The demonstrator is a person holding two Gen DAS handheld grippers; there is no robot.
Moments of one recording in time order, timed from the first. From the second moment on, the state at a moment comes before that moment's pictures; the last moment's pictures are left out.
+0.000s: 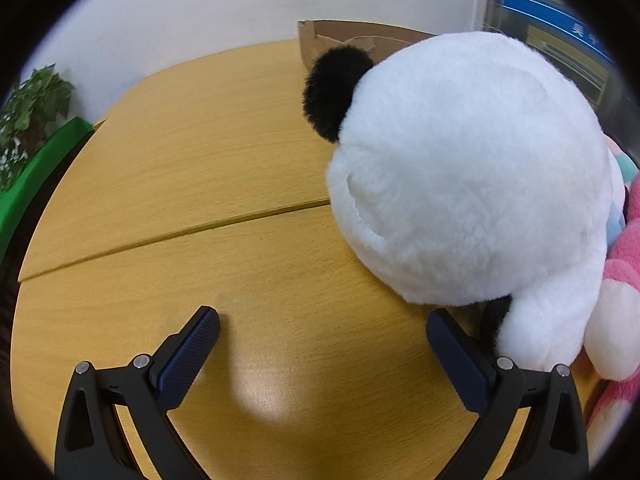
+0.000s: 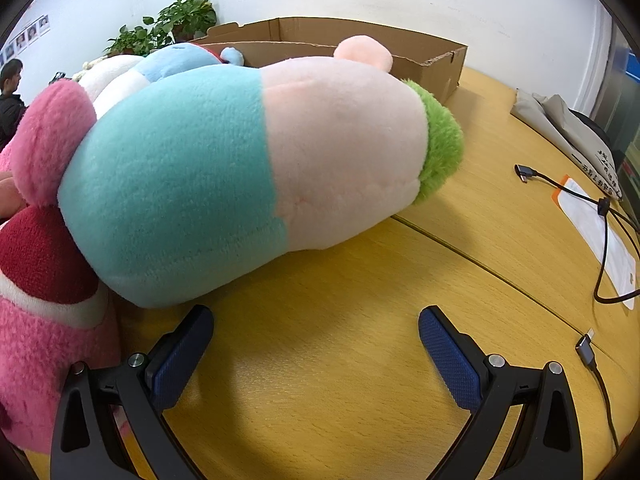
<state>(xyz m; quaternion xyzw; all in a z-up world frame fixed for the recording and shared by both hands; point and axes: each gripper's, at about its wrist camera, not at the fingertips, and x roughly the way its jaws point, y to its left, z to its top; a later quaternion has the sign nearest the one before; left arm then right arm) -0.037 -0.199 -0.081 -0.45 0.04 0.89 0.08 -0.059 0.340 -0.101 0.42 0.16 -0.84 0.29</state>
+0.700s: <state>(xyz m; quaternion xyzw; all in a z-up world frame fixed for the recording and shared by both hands) -0.034 -0.198 -0.077 -0.45 0.03 0.89 0.06 -0.059 0.348 -0.101 0.43 0.15 -0.85 0.27</state>
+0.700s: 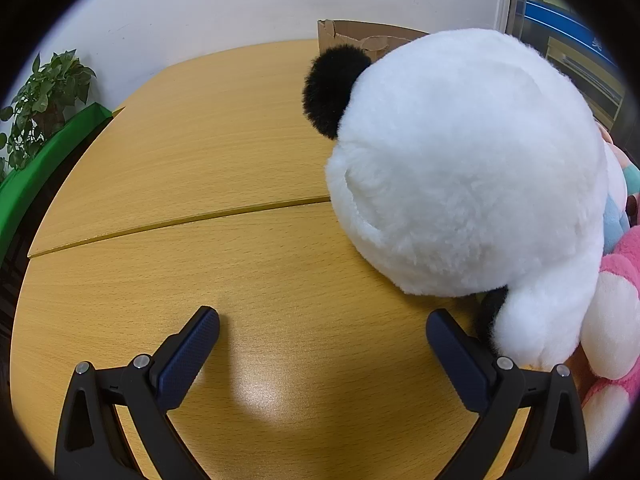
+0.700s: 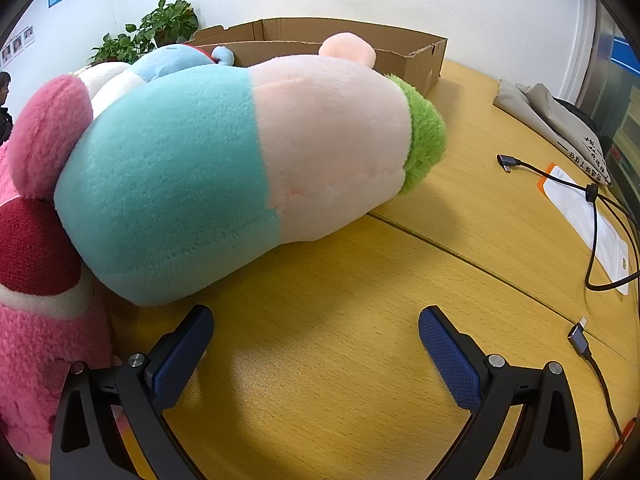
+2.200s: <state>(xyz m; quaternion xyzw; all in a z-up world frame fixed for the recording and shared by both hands) 0.128 -0.130 0.046 -0.35 -0.04 0.94 0.05 0.138 0.301 0.016 0.33 -0.01 -0.93 0.14</state>
